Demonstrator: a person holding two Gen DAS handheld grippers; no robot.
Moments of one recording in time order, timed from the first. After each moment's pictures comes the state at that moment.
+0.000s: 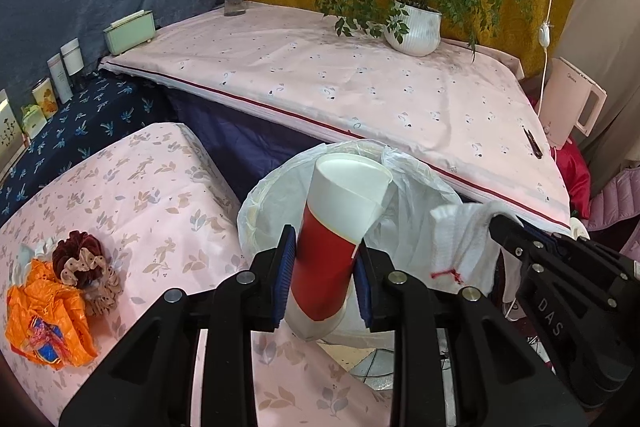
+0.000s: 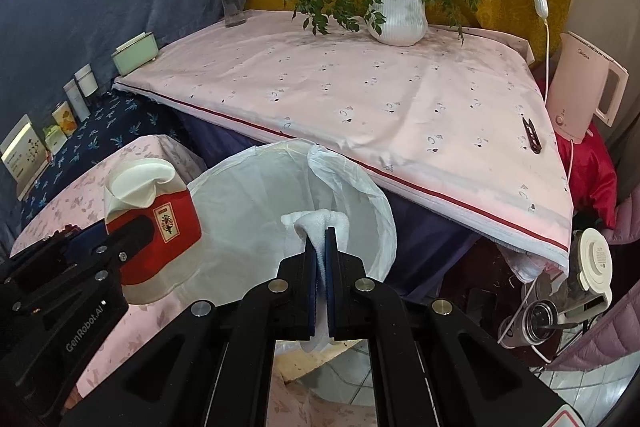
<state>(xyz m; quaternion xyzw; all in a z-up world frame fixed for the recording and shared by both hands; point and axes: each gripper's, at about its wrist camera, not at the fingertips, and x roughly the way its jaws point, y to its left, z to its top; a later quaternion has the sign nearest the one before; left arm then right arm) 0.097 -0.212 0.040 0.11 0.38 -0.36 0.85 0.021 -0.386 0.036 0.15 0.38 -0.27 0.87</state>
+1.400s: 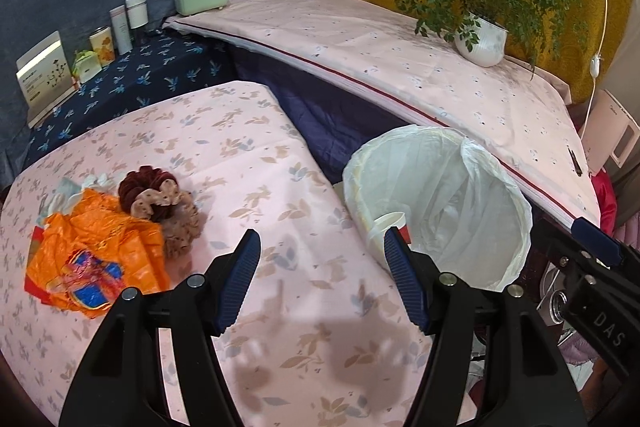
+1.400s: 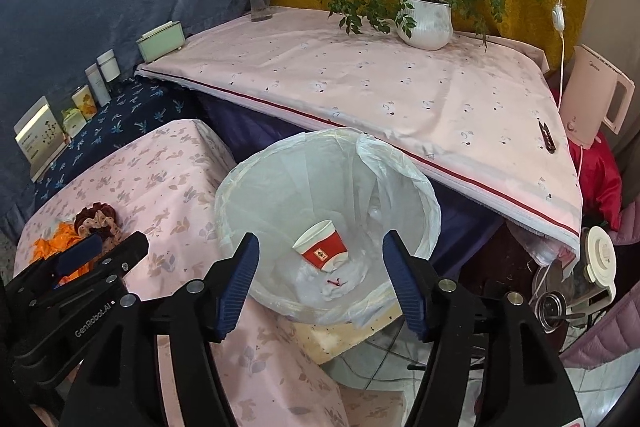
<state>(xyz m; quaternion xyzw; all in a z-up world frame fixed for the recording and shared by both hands) 0.113 -0.117 0.028 0.07 0.40 -0.27 0.87 0.022 -0.322 0.045 0.14 0.38 -0.25 0.88</state>
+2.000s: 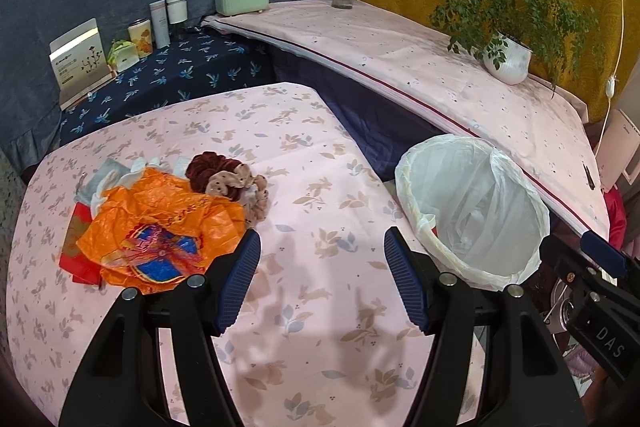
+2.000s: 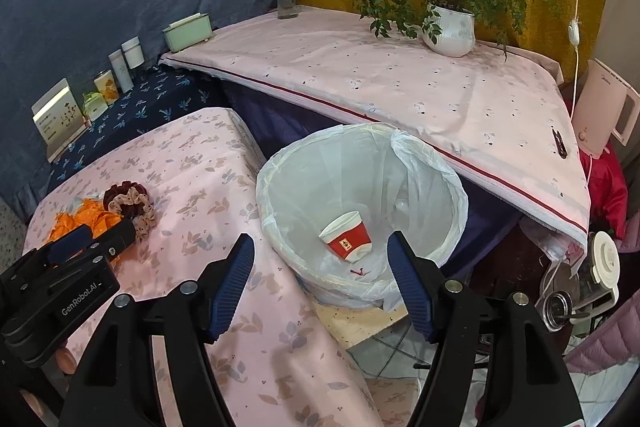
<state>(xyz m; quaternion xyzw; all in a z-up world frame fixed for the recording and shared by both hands) 0.108 -0.058 0.037 0.05 0.39 -0.23 0.89 0.018 -0.276 0.050 0.12 0.39 -0.22 0.89</state>
